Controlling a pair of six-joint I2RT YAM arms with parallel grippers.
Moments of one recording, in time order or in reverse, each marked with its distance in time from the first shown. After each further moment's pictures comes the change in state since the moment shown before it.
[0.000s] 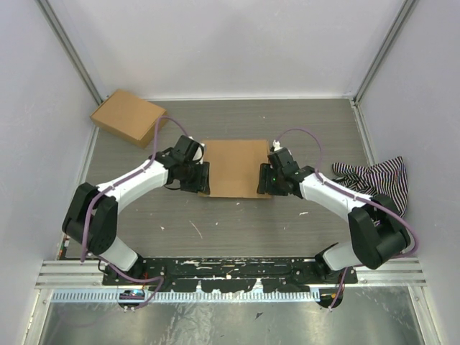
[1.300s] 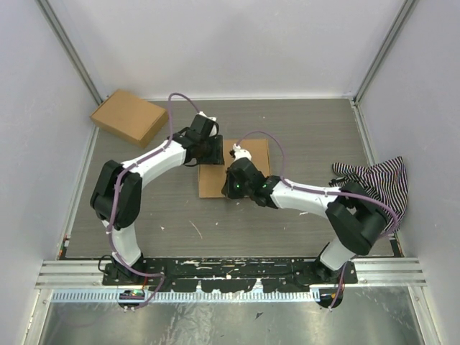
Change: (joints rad) left arm -0.004 0.266 0.296 0.161 -0.122 -0.043; right arm 0.327 0.138 0.050 0.349 0.049 0.123
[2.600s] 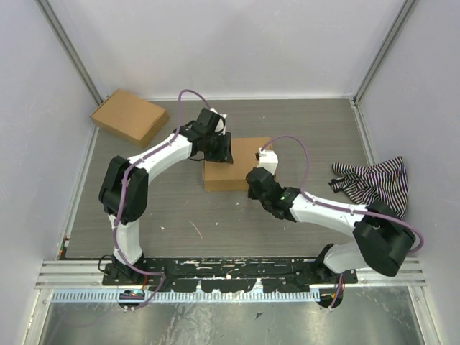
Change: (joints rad) left arm -0.010 0.097 0.162 -0.093 0.153 0.042; right arm 0.001 -0.216 -0.175 0.028 0.432 -0.040
